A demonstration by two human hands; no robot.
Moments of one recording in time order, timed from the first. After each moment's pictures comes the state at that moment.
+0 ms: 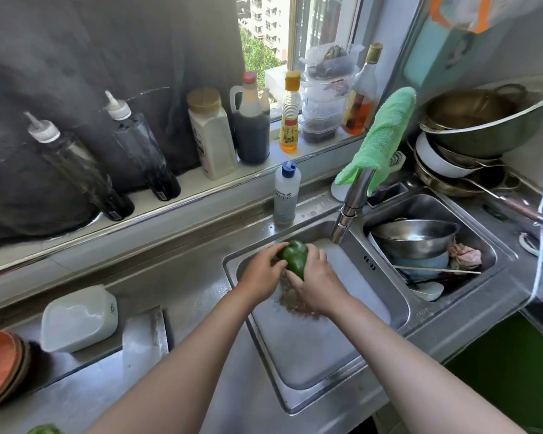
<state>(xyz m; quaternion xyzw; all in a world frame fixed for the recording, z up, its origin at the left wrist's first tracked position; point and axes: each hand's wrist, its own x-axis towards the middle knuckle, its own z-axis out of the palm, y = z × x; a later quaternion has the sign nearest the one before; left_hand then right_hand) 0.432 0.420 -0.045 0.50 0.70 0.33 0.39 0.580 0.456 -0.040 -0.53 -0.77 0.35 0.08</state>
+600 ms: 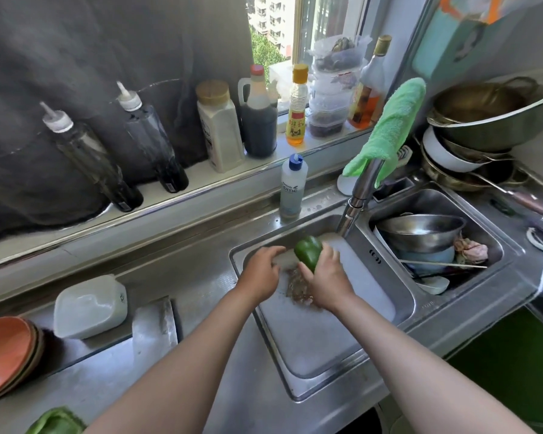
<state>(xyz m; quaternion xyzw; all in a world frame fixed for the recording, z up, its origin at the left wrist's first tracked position) 0.423 0.398 -0.051 0.51 0.75 0.26 0.34 0.583 0.454 -0.060 -0.59 -0.73 0.33 0.03</state>
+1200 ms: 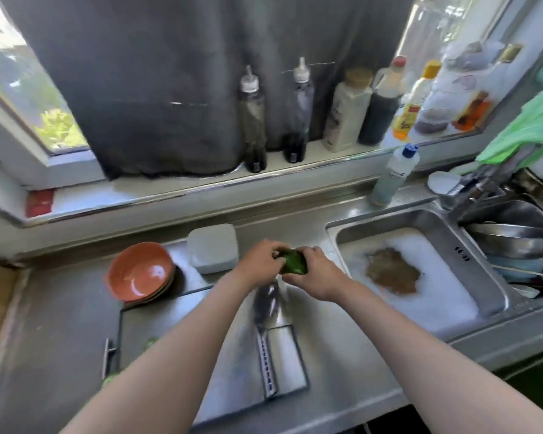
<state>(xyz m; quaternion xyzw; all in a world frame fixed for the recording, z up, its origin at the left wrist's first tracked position) 0.247 0.209 -0.023 0.49 0.76 0.25 0.35 0.401 0.276 -0.014 -0.42 -0.83 0.37 -0.05</state>
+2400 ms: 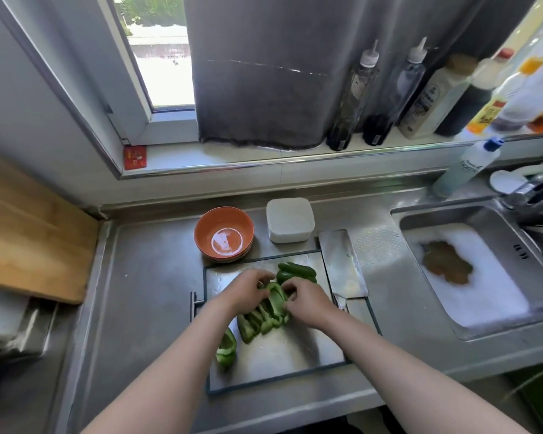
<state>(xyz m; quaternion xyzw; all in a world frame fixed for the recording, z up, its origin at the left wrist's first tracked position) 0.131 -0.013 -0.068 0.45 0.78 0.19 0.40 0.283 0.081 -0.068 -0.42 -0.80 0.41 -0.12</state>
